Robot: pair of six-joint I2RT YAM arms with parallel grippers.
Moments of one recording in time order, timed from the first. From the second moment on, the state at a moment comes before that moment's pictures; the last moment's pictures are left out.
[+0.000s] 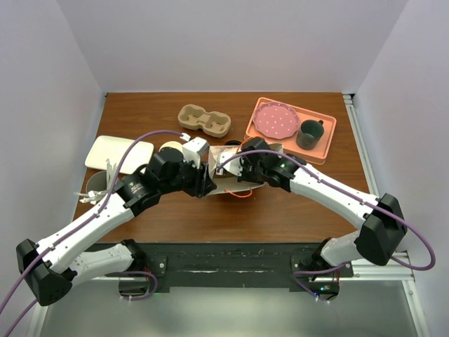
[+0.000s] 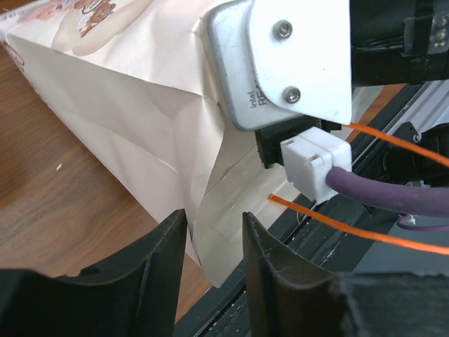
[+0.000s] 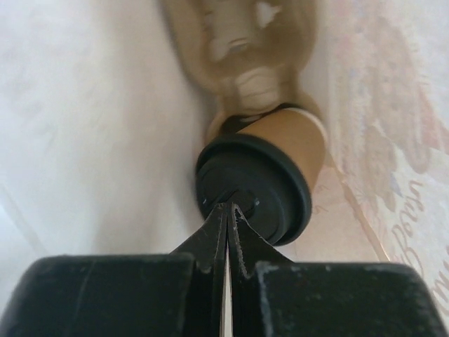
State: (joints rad) left arm -0.77 1.01 0.94 -0.48 0.14 -0.37; right arm 0.80 1.42 1.14 -0.59 0.11 -0.71
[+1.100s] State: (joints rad) left arm -0.77 1.10 1.03 -0.51 0.02 -0.41; right arm 0.80 1.23 1.05 -0.62 0.06 -0.86
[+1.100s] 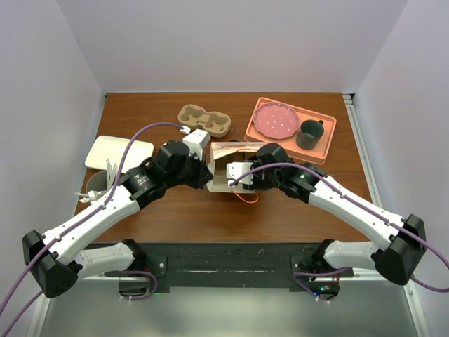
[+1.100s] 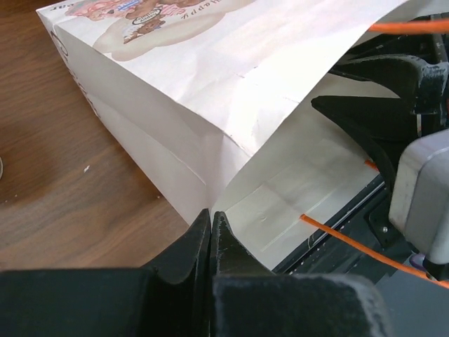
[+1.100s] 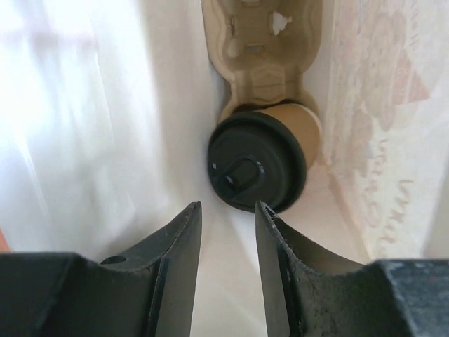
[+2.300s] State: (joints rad) left arm -0.77 0.95 0.90 -0.38 0.14 -0.40; right arm 0.77 1.23 0.96 -0.53 0.01 -1.08
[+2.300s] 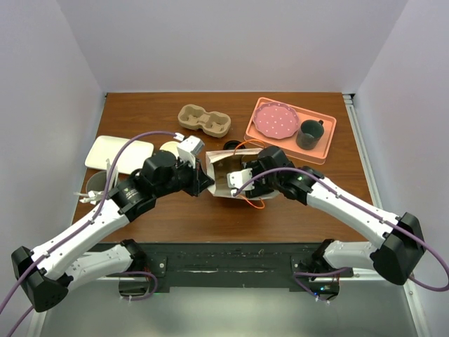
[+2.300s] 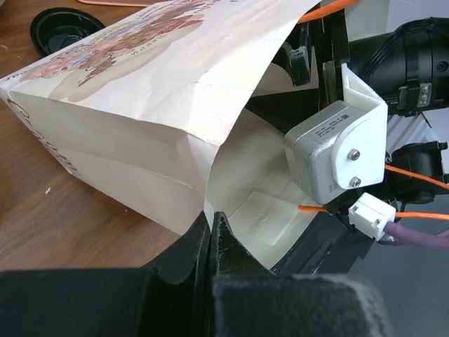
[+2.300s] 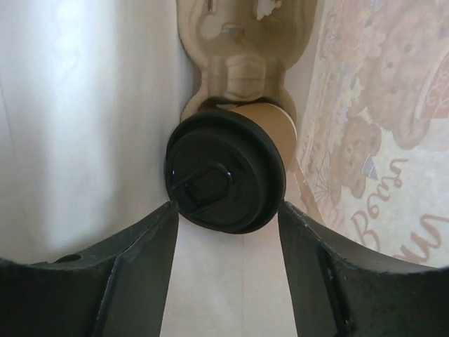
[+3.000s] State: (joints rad) left arm -0.77 0.94 0.87 -0.36 0.15 -0.35; right arm 0.76 1.26 1.04 -0.54 -0.04 -1.09
